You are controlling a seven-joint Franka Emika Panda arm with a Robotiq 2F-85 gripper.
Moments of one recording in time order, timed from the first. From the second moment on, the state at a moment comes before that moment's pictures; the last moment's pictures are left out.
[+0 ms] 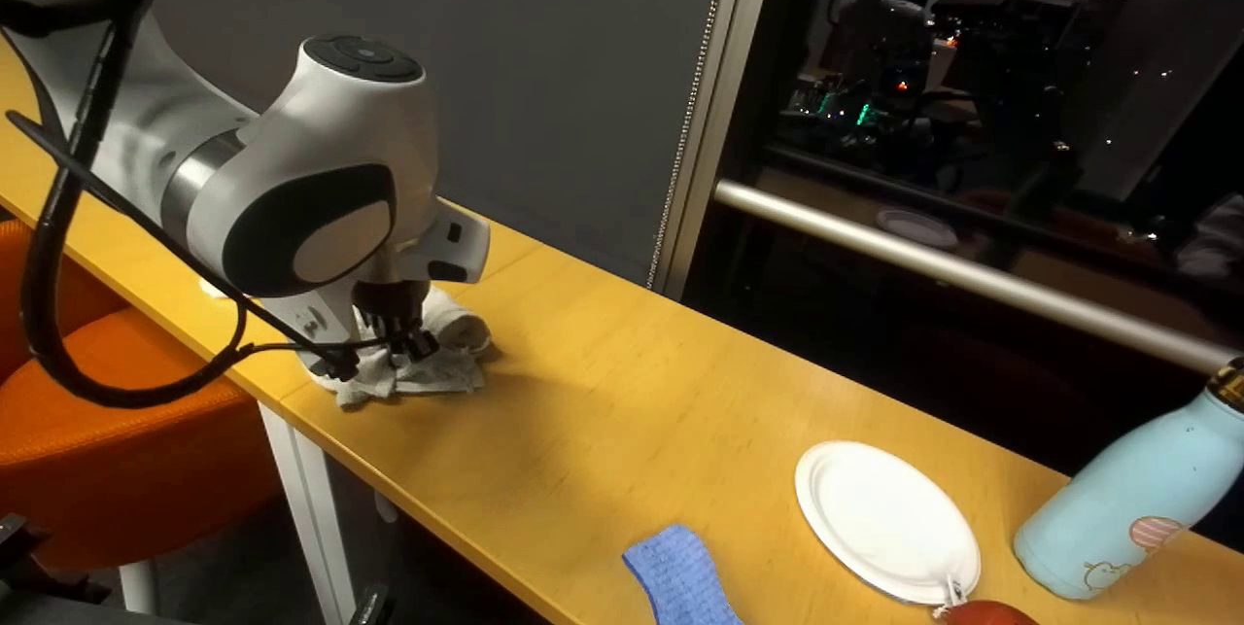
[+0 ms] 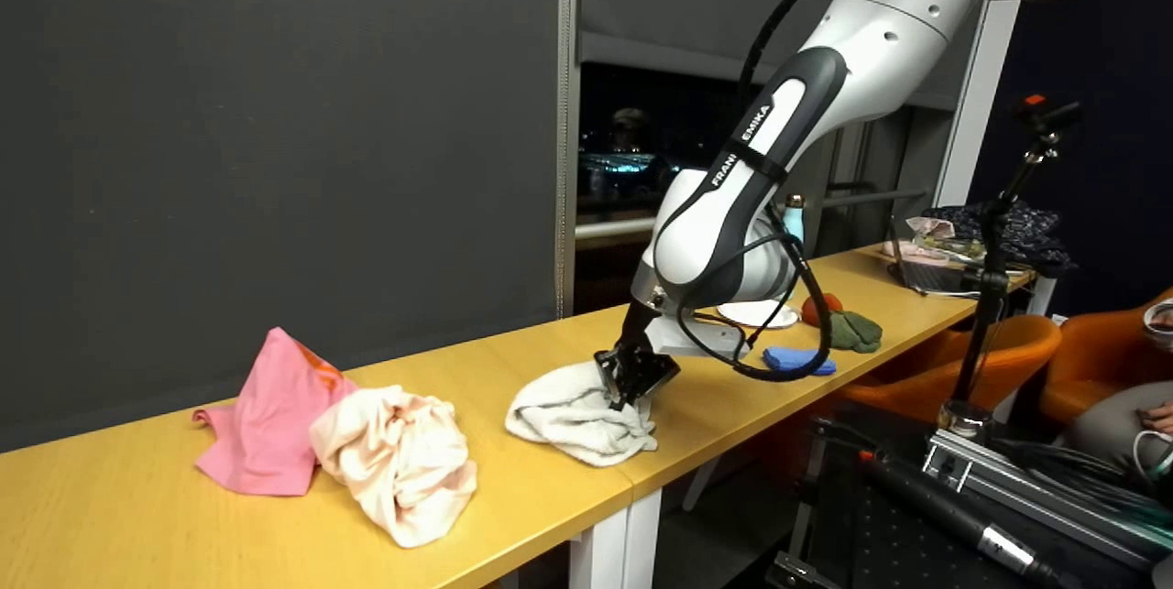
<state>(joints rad) -0.23 0.60 0.20 -2.18 0.23 3.00 0.27</state>
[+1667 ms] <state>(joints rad) -0.16 0.84 -0.25 -1.77 0.20 2.88 0.37</state>
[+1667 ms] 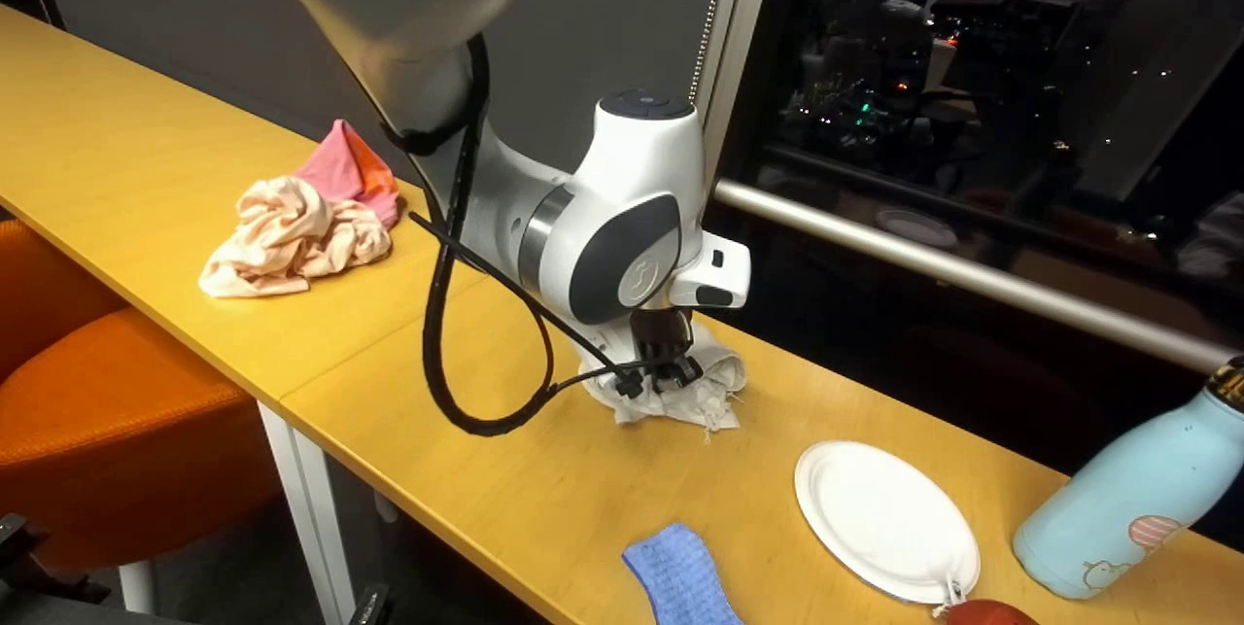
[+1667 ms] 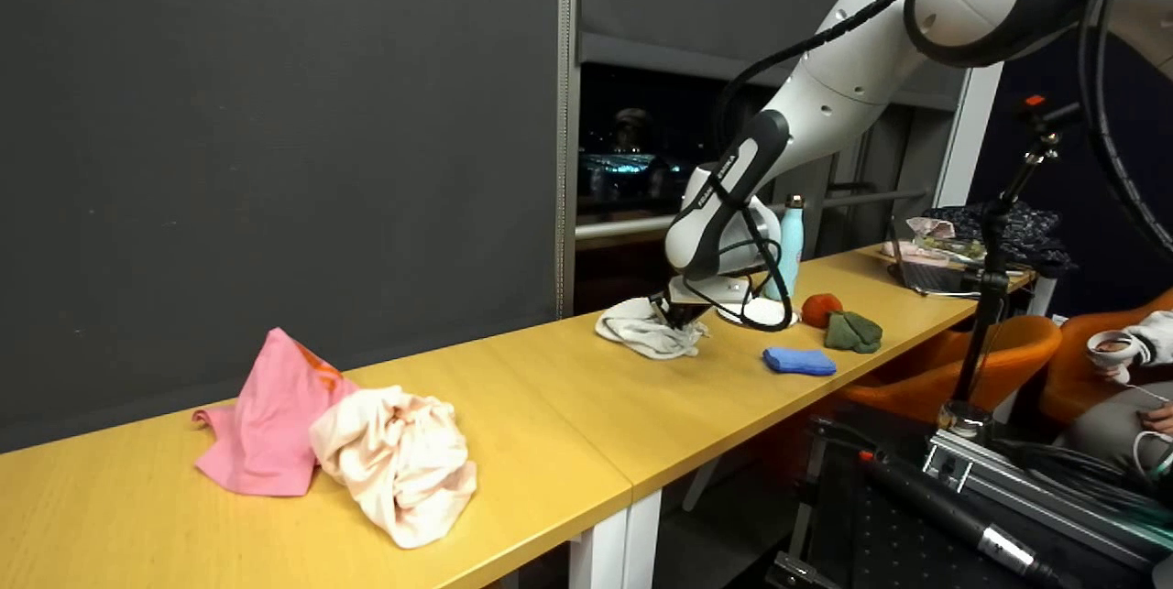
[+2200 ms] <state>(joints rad) -0.16 1.04 -0.19 -1.36 0.20 2.71 0.38</state>
